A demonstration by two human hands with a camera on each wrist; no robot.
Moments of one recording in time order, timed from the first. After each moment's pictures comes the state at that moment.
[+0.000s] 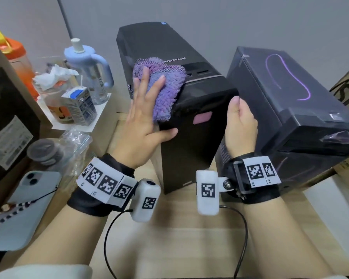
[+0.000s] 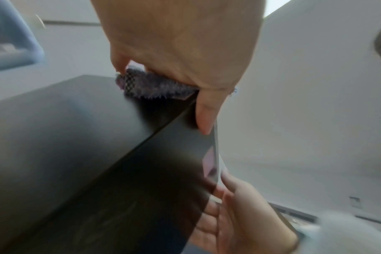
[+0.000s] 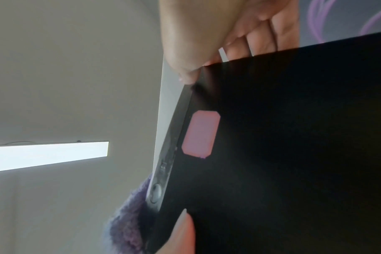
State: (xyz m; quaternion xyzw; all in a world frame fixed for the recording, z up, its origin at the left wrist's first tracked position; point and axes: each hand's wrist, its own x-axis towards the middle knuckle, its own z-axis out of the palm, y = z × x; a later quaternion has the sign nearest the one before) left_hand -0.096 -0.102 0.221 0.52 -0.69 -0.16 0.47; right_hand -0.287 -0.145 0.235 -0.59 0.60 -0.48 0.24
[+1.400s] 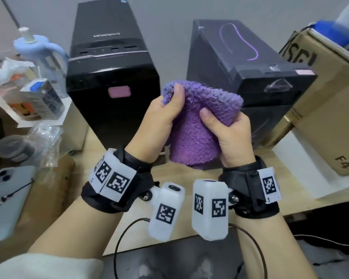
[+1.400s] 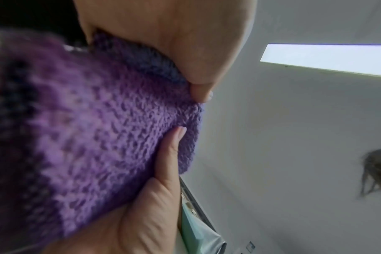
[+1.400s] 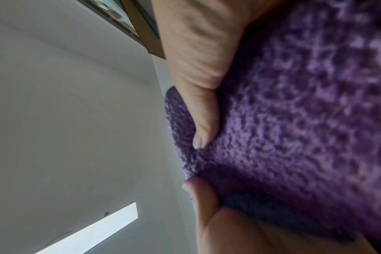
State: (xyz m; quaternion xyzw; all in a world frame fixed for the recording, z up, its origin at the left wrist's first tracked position) left_hand -0.209 -0.051 0.248 0.32 -0.51 -0.59 0.54; right_hand -0.341 -0.051 0.220 -0.46 0.40 -0.63 0.48
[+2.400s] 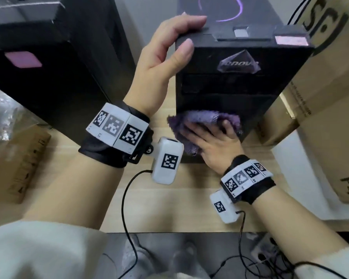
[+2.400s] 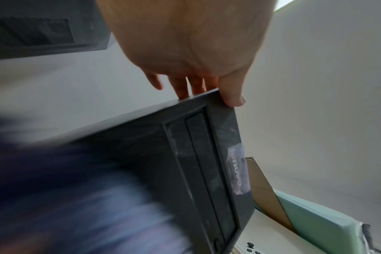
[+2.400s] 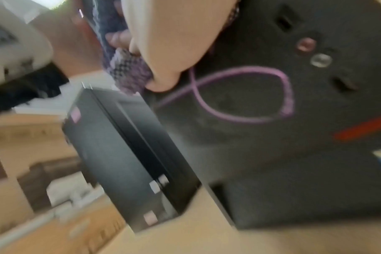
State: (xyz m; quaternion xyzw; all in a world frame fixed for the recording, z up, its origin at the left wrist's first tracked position) left_hand -0.315 -0.146 0.221 0.38 -0.69 -0.30 0.54; right_hand -0.490 -0.142 0.070 -0.86 0.37 -0.14 -0.31
